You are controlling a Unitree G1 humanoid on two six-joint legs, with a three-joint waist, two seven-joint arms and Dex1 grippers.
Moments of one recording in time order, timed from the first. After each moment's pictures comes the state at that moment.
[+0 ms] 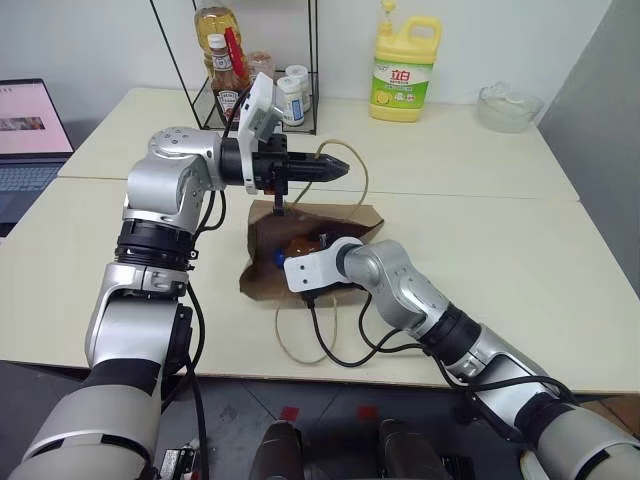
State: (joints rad) left arm -1.11 0.54 -0.07 0.48 -0.39 0.42 -1.41; right arm -0.86 -0.16 0.69 0.20 -0.80 0.31 0.79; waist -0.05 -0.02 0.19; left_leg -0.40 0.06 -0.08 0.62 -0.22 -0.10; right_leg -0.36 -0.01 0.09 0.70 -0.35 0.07
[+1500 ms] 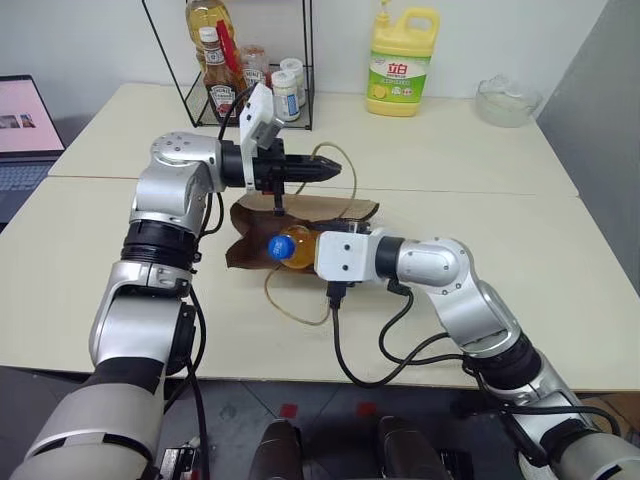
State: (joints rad) left arm -1.12 0.52 -0.07 0.61 -0.31 0.24 -1.37; right arm -0.66 -0.30 0.42 -0.34 -0.32 0.37 0.90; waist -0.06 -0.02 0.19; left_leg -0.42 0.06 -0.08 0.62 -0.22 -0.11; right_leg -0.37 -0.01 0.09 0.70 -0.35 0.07
